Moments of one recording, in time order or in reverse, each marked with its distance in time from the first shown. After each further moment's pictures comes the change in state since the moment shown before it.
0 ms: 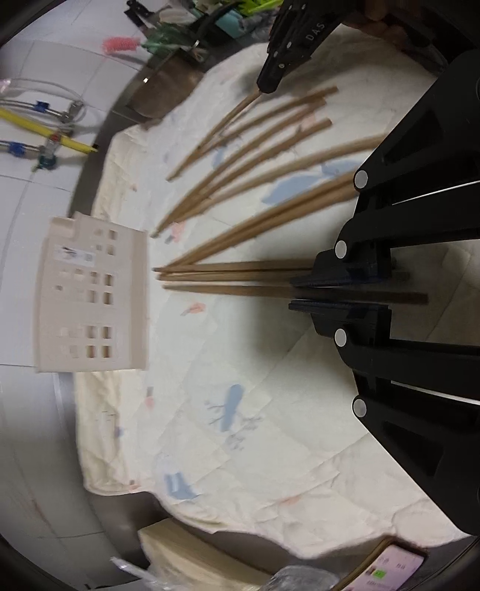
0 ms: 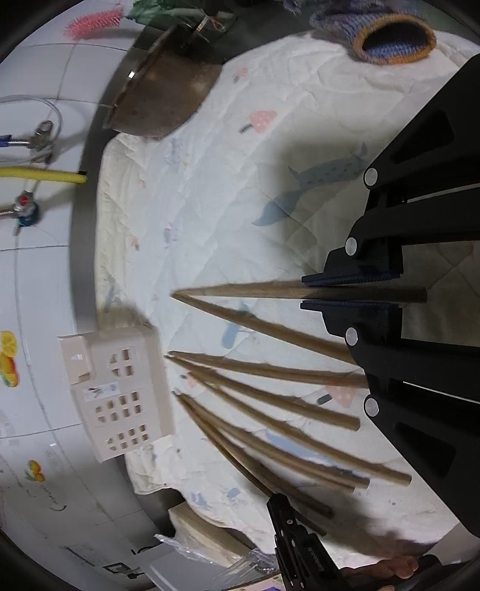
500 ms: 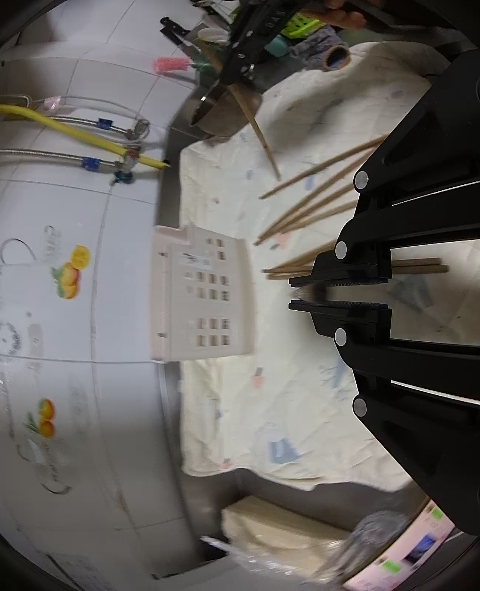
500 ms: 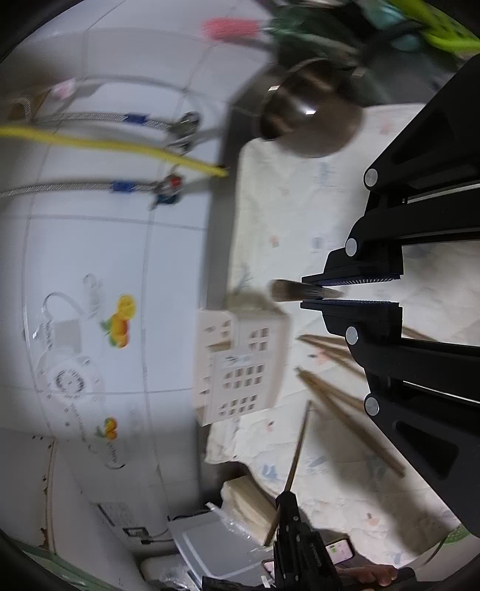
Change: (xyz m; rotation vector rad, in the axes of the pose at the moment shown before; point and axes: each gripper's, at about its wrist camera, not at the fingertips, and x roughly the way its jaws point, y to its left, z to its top) left arm -0.073 0.005 0.080 0.047 -0.180 -0.011; right arm -0.077 0.015 0.111 -0.186 -0.254 0.022
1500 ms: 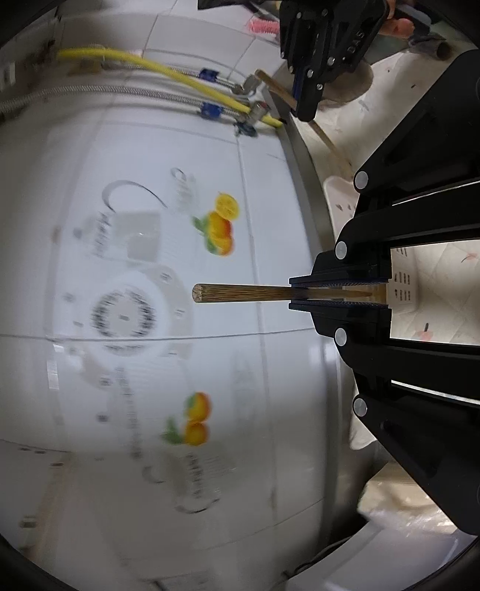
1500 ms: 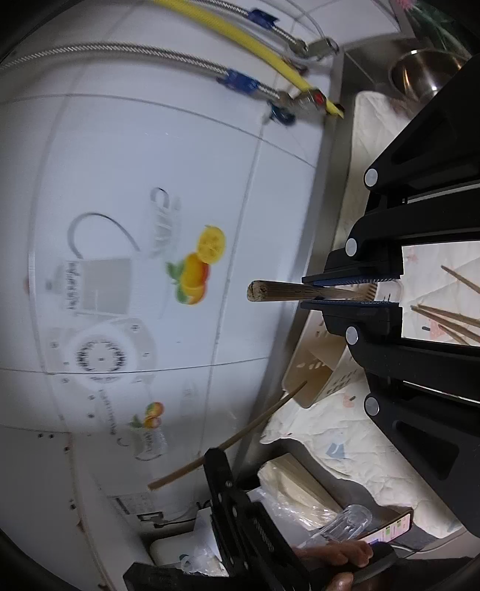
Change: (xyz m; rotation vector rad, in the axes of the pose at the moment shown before) left arm 0.029 0.029 0.186 -0.001 -0.182 0.100; right arm 0.105 0.022 0.161 -0.078 0.081 0.167
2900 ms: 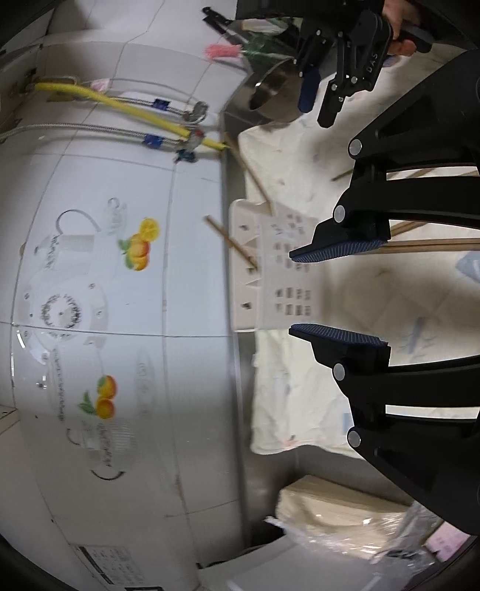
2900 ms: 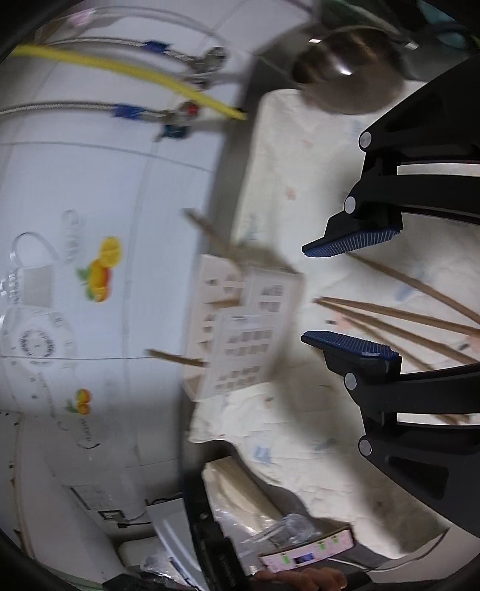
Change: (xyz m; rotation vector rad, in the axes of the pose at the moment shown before) left arm -0.064 -0.002 -0.123 -0.031 0.060 -0.047; right arm -0.030 0.028 -0.145 0.047 0.054 -0.065
